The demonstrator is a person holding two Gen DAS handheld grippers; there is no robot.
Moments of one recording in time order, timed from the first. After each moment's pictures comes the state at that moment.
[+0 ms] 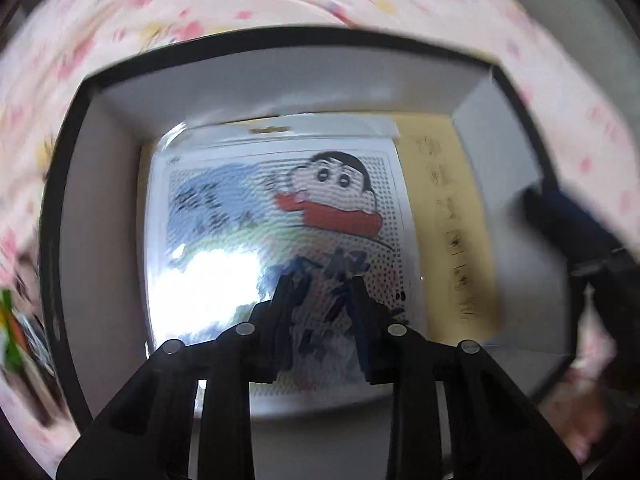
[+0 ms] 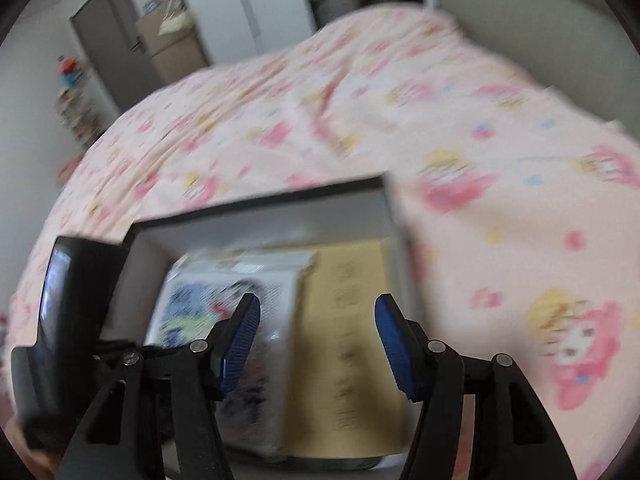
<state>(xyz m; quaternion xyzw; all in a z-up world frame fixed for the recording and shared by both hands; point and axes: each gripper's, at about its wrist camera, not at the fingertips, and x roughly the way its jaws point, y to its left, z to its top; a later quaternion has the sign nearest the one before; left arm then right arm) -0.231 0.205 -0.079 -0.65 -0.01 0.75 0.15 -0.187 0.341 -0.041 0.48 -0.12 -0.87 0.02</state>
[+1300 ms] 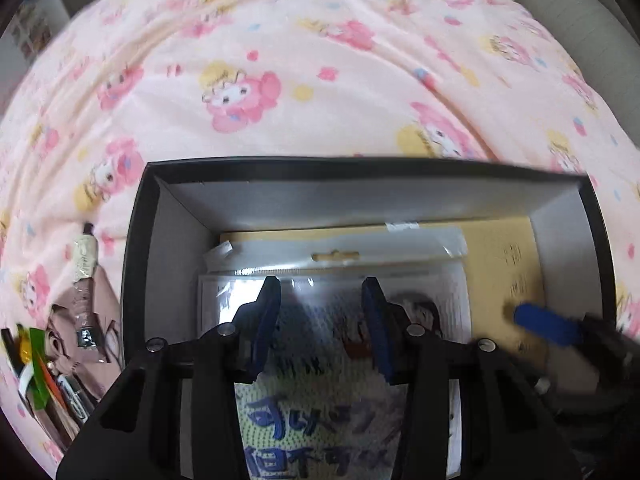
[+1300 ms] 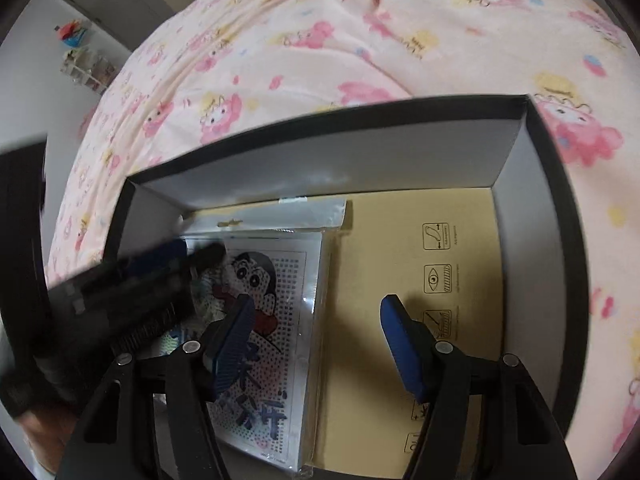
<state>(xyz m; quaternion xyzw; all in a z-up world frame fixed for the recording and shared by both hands) -0.301 0.183 -0.095 -0.61 0.00 0.79 0.08 -0.244 0.322 -0.093 0.60 -0.15 -0.78 0.08</state>
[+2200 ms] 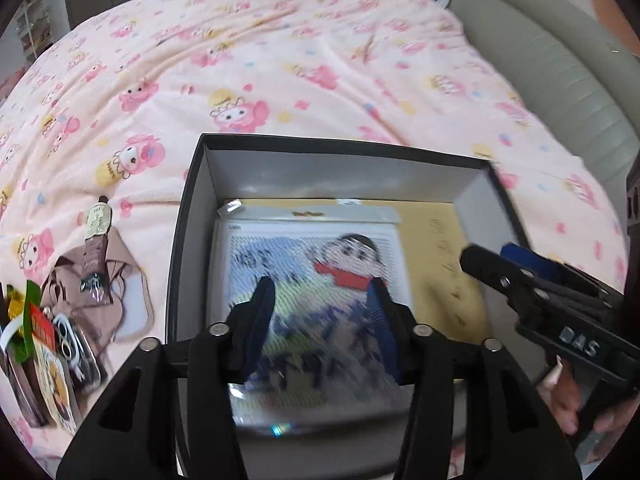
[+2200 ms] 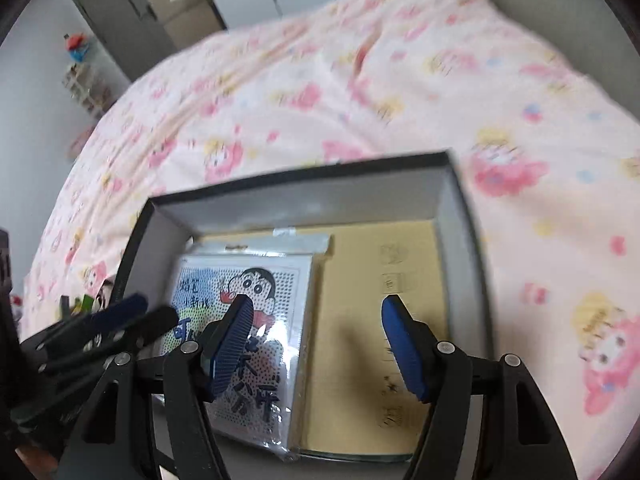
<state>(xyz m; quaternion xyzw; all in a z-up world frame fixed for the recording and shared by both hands) -0.204 0.156 -0.037 -0.53 -0.04 0.84 0.14 -0.187 0.316 -0.036 0.51 -0.11 -0.86 0.02</state>
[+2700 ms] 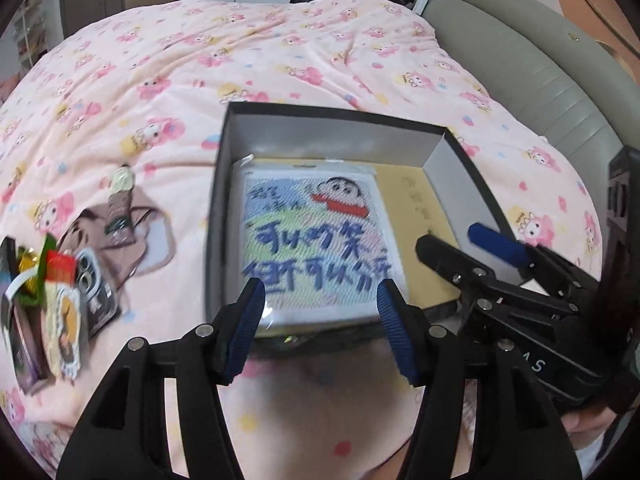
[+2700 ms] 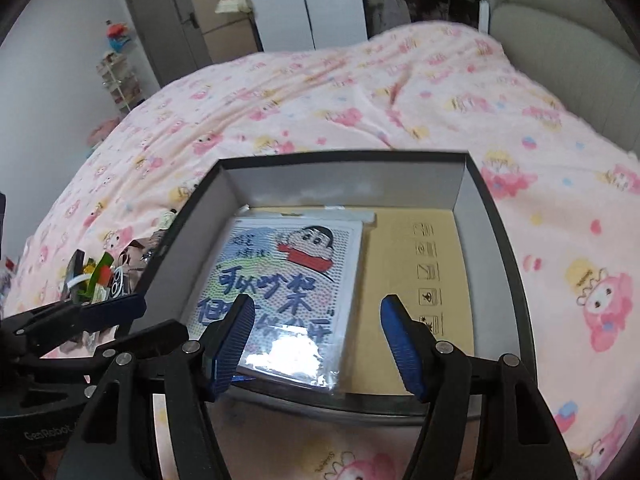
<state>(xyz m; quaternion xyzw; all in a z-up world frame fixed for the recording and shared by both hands) -0.118 0.117 -0.021 -0.51 -0.04 0.84 0.17 -0.115 0.258 -0.024 0.44 -0.05 -0.89 0.05</state>
